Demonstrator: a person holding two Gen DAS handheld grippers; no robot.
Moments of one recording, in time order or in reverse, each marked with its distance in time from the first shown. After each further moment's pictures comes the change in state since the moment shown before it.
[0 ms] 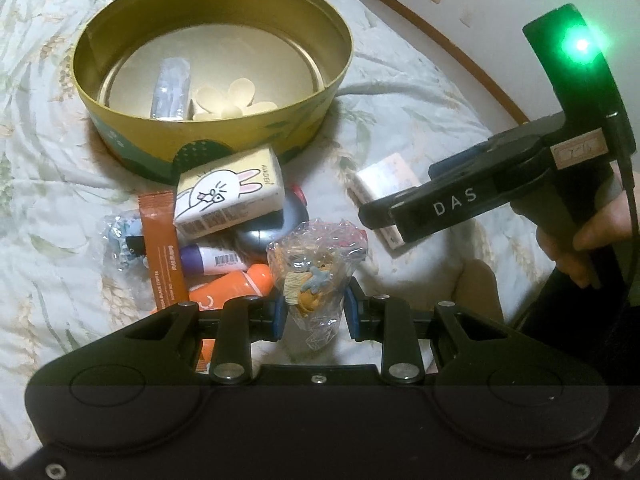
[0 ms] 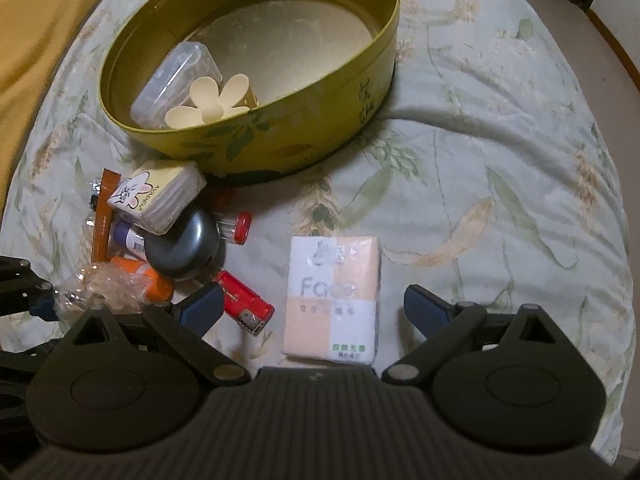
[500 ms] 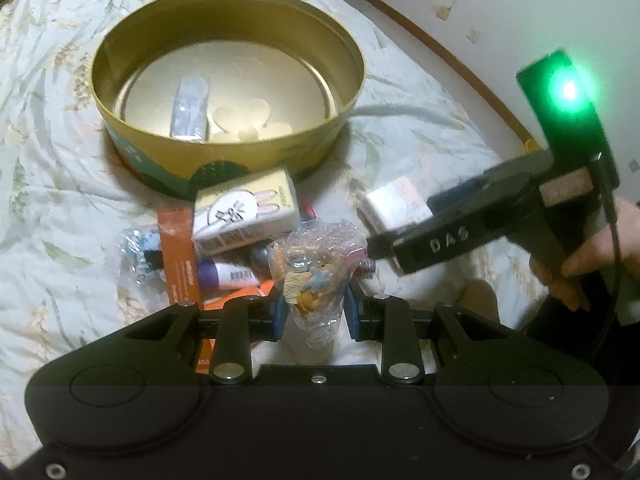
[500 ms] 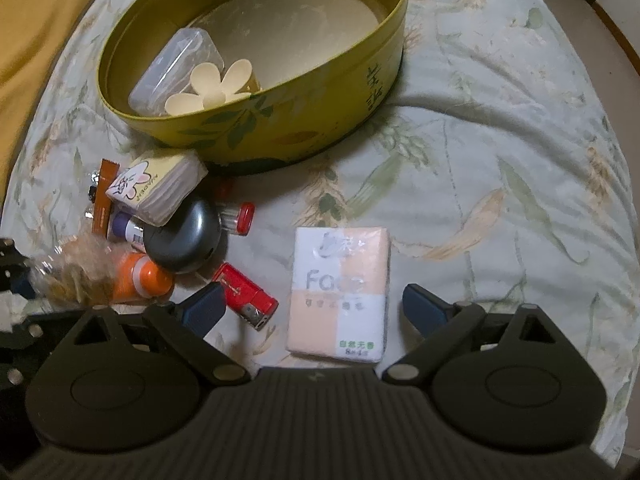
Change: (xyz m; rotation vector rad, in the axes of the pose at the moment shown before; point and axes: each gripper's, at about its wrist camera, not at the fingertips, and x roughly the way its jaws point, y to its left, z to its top) left arm -0.014 0.010 0.007 -0.036 -0.053 0.004; right arm 0.008 0.004 0.001 -0.003 0.038 0.017
